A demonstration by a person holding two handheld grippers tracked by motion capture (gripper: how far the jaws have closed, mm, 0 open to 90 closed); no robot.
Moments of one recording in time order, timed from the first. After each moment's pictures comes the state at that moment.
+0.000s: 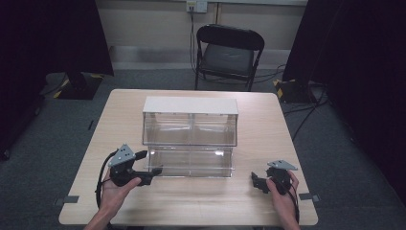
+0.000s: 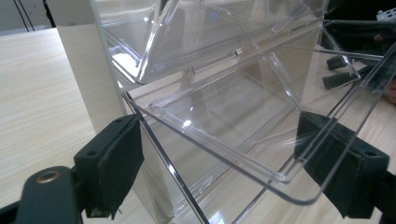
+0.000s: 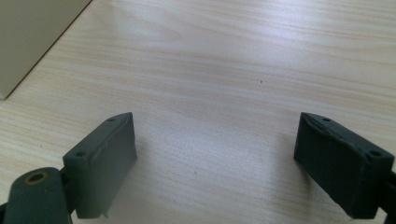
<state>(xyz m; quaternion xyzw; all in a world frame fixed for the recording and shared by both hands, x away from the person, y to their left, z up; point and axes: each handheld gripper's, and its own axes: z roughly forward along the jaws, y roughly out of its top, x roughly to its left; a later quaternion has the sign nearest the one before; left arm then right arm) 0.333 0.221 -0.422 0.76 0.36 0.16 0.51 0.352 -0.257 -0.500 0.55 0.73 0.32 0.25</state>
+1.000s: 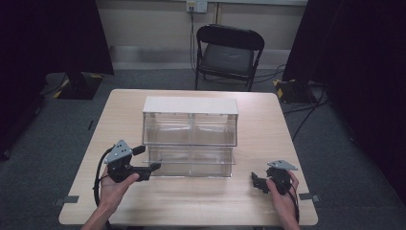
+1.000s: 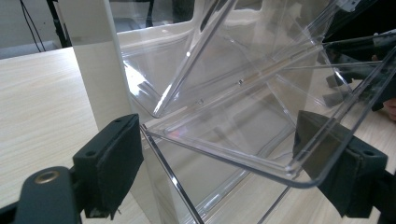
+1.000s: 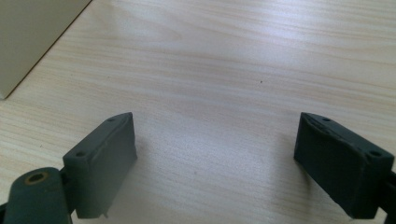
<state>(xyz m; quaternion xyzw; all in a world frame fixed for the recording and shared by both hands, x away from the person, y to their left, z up) 0.338 0.224 -0.410 0.75 0.36 0.18 0.53 0.352 -0.257 -0.500 0.55 0.73 0.32 0.25</state>
